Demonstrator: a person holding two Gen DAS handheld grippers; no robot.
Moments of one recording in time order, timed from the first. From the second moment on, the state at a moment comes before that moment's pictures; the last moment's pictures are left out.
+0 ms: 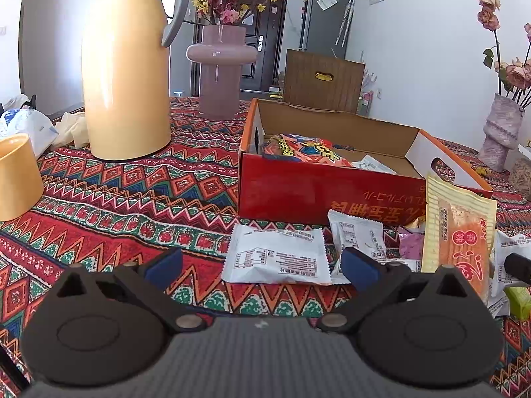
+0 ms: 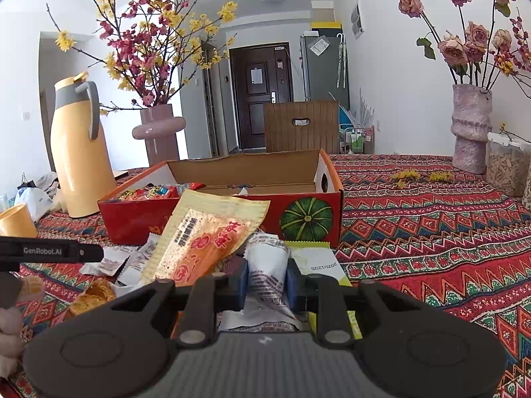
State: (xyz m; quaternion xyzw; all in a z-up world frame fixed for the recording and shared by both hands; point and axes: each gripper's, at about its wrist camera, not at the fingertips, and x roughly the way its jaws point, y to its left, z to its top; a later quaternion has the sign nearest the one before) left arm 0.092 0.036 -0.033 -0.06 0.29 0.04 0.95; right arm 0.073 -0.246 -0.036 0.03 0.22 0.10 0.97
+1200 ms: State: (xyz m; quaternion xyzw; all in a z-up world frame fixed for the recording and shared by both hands) left arm 0.071 -0.046 -0.025 -0.03 0.37 -0.03 0.93; right arm 0.052 -0.277 -0.032 0.08 0.20 0.11 0.97
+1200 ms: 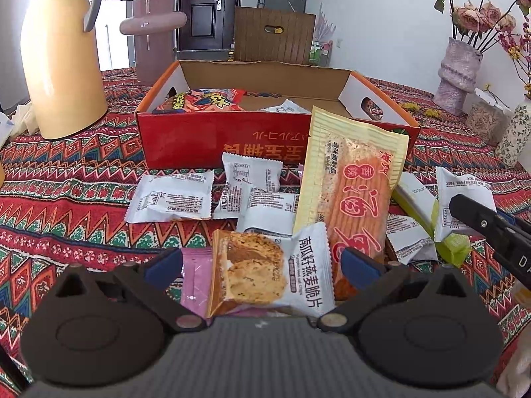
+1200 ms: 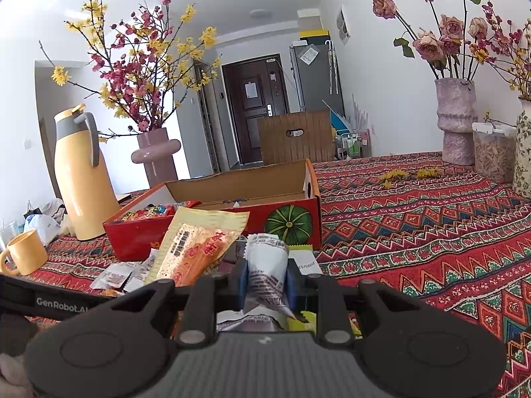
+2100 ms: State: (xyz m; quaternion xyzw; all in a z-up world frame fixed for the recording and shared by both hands) left arm 0.060 -0.039 -0.023 -0.03 0.36 -0.04 0.93; right arm 0.047 -0.276 -0.031 0.08 0.20 0.11 0.97
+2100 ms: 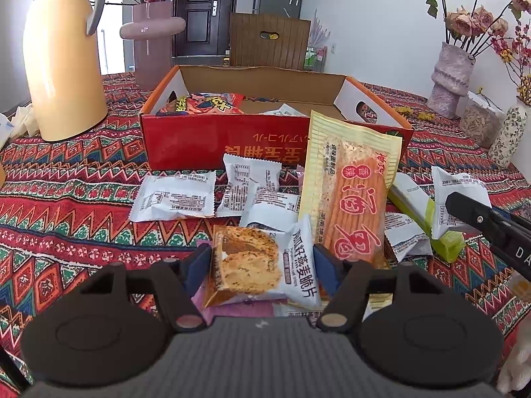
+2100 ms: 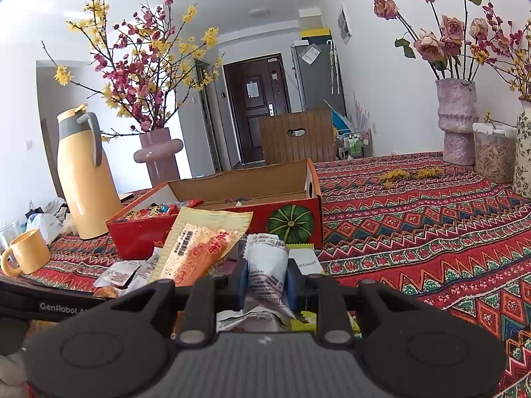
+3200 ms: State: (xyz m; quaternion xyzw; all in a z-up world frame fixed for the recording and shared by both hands) left arm 0.114 -0.039 0.057 -0.02 0.24 -0.02 0.97; right arm 0.124 -0.268 0.036 0.05 0.12 0.12 0.98
